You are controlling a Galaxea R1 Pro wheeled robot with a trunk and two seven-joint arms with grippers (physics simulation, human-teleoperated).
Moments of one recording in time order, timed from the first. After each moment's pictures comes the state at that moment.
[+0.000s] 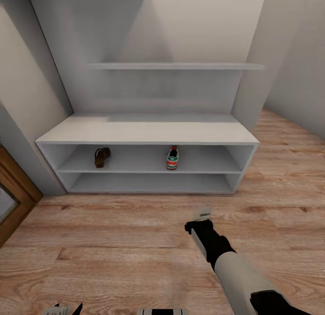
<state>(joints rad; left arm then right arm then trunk) -0.18 0.20 0.43 -0.41 -0.03 -0.44 -0.53 -0.78 0.17 0.04 -0.50 0.12 0.47 -0.25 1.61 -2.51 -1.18</state>
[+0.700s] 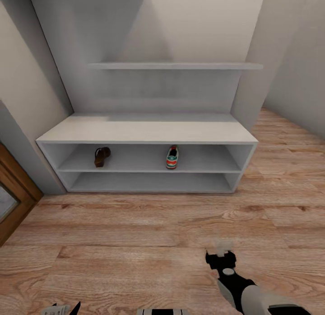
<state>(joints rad) -0.18 0.20 0.43 -0.41 -0.01 -0.45 -0.50 -0.69 0.02 0.04 -0.05 0.13 -0.23 -0.24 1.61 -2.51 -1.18</state>
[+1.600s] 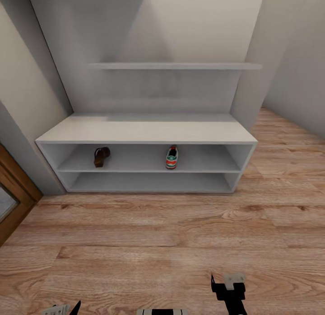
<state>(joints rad) -0.18 0.18 0.42 -0.40 0.03 -0.45 -0.46 -0.50 0.00 0.04 -0.03 0.12 -0.56 -0.24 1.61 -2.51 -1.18</state>
